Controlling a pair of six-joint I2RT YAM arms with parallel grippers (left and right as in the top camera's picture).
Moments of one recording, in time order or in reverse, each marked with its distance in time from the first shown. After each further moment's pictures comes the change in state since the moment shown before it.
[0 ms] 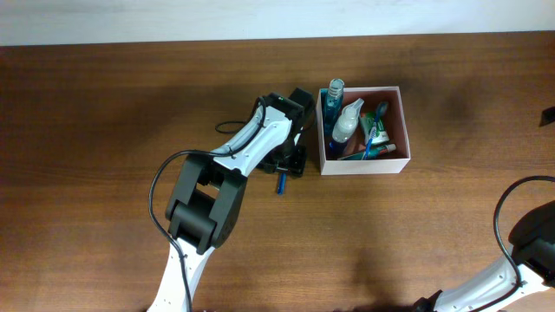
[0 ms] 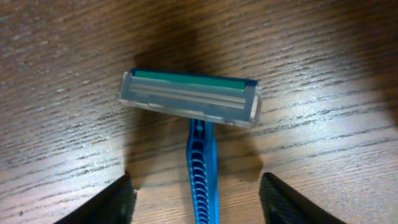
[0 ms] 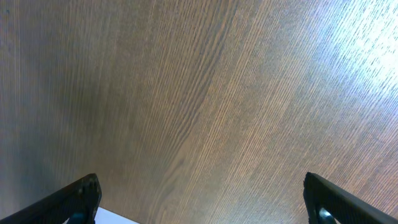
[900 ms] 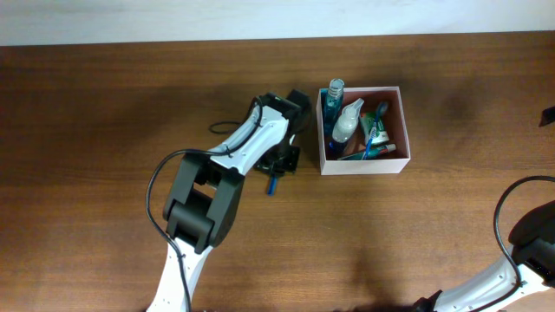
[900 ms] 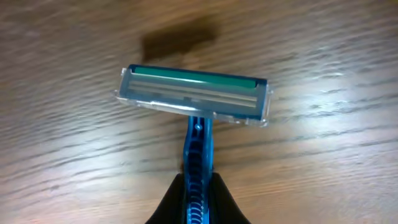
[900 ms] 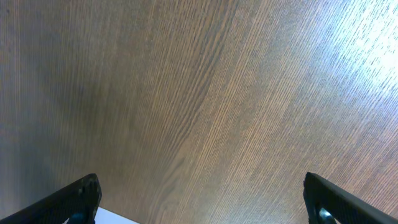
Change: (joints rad) left arm 0.024 -0.007 -0.007 -0.058 -0.040 -0.004; right arm 0.000 0.000 0.000 0.000 0.000 0.000
